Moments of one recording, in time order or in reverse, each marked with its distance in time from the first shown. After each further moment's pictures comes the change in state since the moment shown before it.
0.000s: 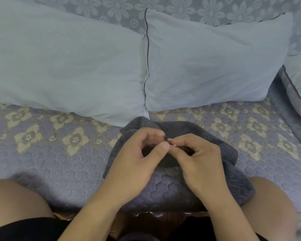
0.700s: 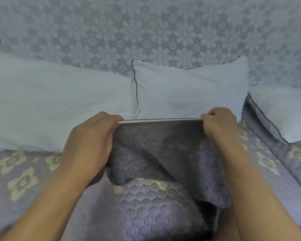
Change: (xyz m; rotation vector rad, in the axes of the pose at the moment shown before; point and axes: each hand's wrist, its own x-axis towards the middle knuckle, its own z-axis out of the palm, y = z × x) left_hand 0.070 0.049 -0.104 0.739 0.332 0.541; right_hand 0.139 -0.021 -0.078 -0.401 0.330 0.356
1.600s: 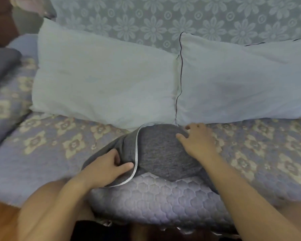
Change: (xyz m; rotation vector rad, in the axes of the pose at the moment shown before) left_hand -0.123 -0.117 0.011 0.047 -0.729 -0.699; right_hand -0.078 0.005 0.169 -0.307 -0.445 -0.323
